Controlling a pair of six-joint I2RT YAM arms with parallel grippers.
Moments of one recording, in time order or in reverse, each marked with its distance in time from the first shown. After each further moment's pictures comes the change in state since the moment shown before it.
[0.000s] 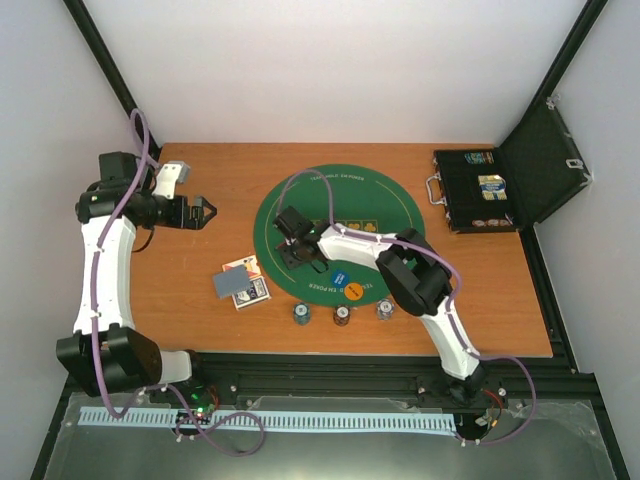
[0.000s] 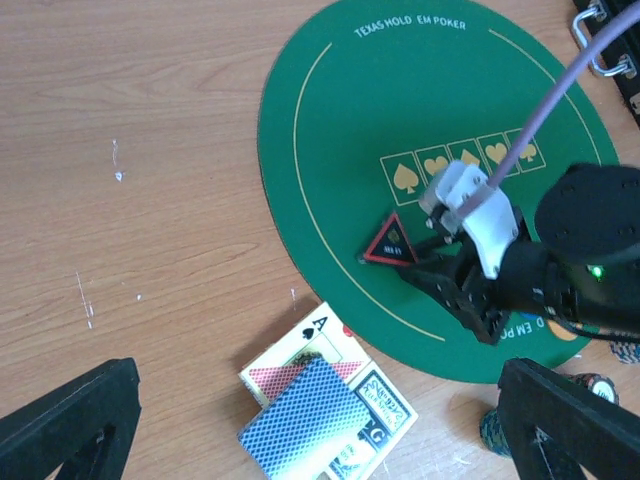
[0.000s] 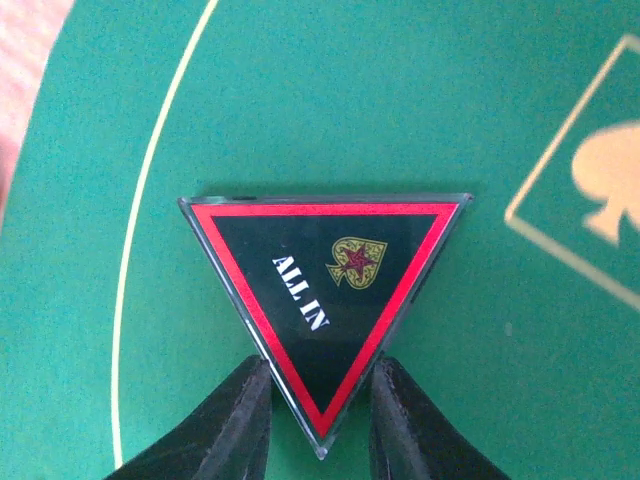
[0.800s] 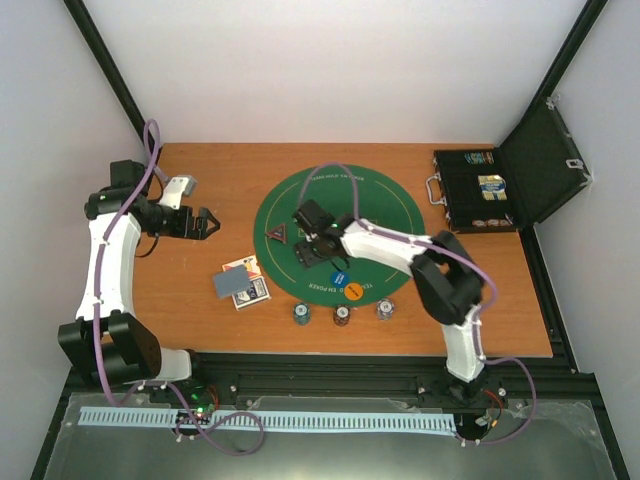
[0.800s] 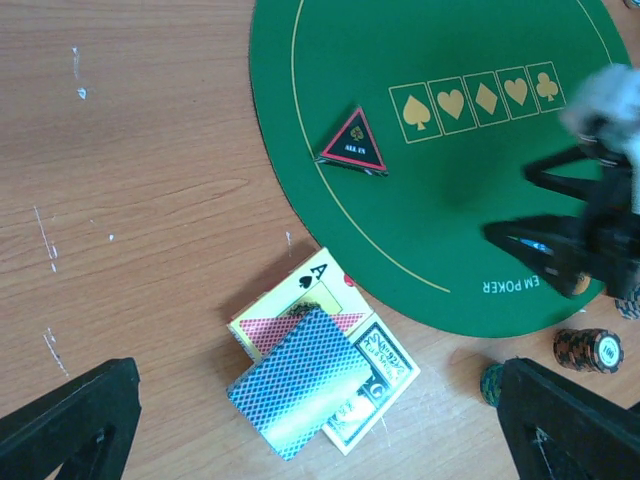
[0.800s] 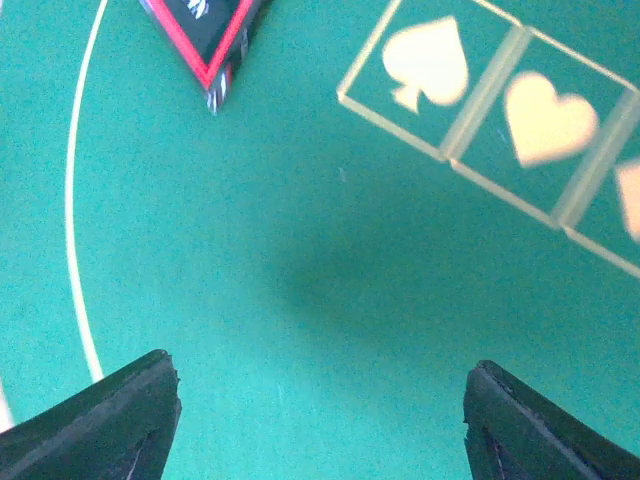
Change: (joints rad) left arm 0.000 0.055 -0.050 -0.068 -0.020 0.050; right arm -0.049 -0.101 -0.021 -0.124 0.011 0.002
